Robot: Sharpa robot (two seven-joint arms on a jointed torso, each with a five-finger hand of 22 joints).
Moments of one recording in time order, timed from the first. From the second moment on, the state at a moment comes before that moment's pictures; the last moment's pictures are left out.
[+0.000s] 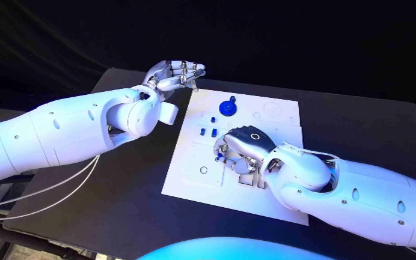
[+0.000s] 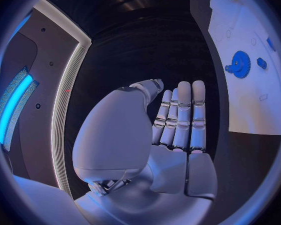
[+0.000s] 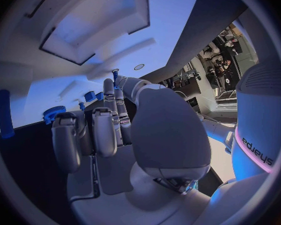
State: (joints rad) left arm 1.20 -0.90 0.00 1.55 -0.06 -0.35 0.37; left_hand 1.48 -0.23 0.53 0.19 0.23 0.86 0.21 0.28 0.24 0.89 0.15 0.38 0.11 0.95 0.08 1.11 0.40 0.18 0.82 0.18 0.94 0.79; right arm 1.09 -0.67 -0.13 1.72 -1.79 -0.38 -0.23; right_hand 1.43 -0.20 0.61 0.14 0.15 1.04 0.13 0.27 0.43 1.23 0.06 0.13 0.21 1.46 -0.01 1.41 1.27 0.02 1.47 0.10 1.53 1.31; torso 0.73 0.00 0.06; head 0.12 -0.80
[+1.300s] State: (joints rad) left arm 1.20 -0.90 0.00 1.55 -0.05 -0.35 0.36; left_hand 1.48 -0.23 0.53 0.19 0.23 0.86 0.21 0.28 0.25 0.89 0.15 0.38 0.11 0.95 0.08 1.11 0.40 0.18 0.82 0.18 0.93 0.79; right arm 1.08 -0.64 -0.13 1.70 -1.80 -0.34 -0.23; right_hand 1.36 -0.23 0.59 0.14 0.16 1.01 0.15 0.24 0.42 1.21 0.08 0.10 0.20 1.47 -0.01 1.41 1.26 0.02 1.47 0.10 1.50 1.31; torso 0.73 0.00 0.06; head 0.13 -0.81
